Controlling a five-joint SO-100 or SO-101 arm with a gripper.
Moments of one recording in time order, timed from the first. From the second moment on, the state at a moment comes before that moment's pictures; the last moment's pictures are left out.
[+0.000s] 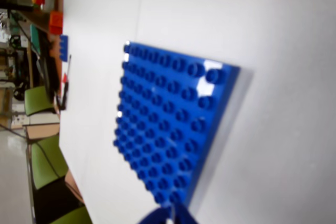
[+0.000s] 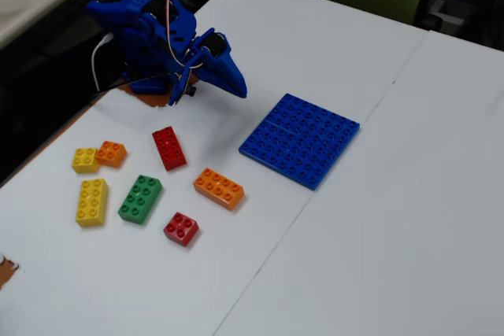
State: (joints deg) arm -0.5 187.9 178.1 38.3 -10.7
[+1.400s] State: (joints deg) arm -0.5 187.9 178.1 37.9 -79.2
